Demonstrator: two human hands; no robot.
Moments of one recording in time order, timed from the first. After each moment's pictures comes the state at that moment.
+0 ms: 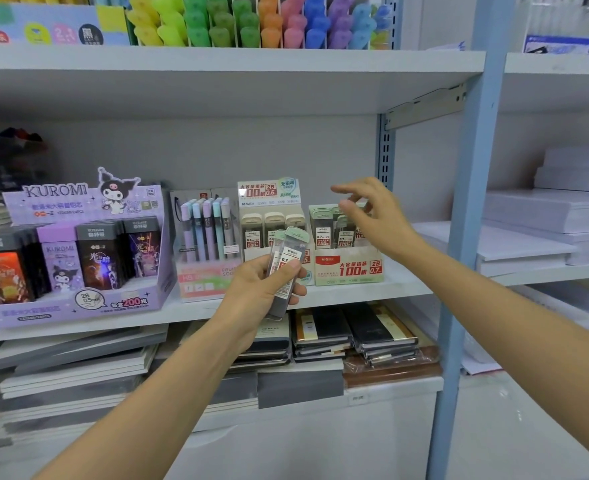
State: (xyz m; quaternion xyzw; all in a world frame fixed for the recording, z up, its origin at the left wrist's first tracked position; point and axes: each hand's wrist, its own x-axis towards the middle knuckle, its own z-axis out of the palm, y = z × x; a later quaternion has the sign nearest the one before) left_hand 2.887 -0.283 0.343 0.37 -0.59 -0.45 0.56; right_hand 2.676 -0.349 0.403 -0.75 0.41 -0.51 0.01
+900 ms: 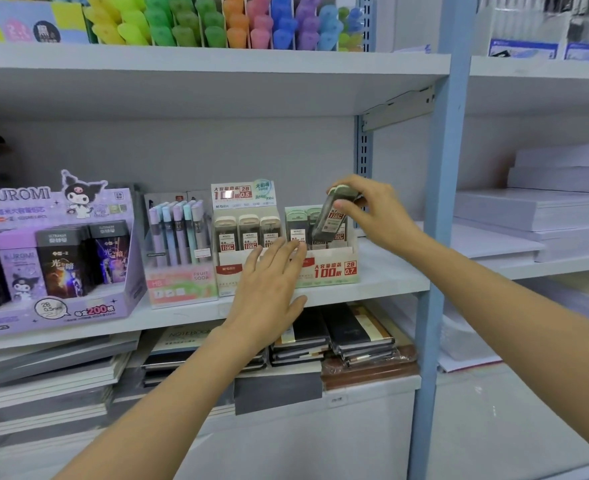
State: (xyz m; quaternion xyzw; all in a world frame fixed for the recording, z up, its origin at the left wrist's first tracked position) left_hand 2.852 -0.313 0.327 0.46 -0.81 0.26 0.24; right_hand 2.642 -0.341 0.415 -0.78 0.39 -0.48 -0.07
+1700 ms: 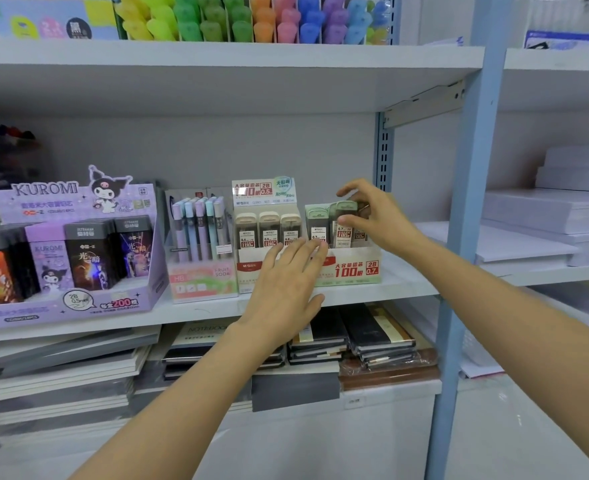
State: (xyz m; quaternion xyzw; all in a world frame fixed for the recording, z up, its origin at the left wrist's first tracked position) left_hand 2.856 -0.310 0.331 0.45 -0.82 0.27 0.22; right_hand 2.658 -0.370 0.401 -0.78 0.43 -0.46 0.03
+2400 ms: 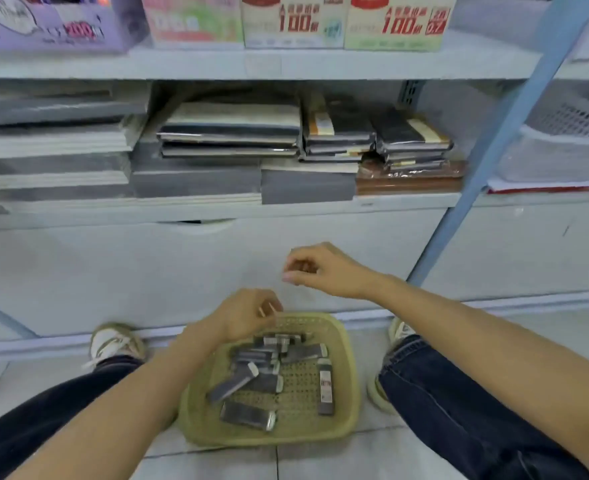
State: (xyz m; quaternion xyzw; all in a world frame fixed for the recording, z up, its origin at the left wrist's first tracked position) left_hand 2.945 -0.212 0.053 0.55 -0.78 -0.31 0.06; right_hand 2.746 -0.251 0.099 -0.85 0.38 -0.18 0.32
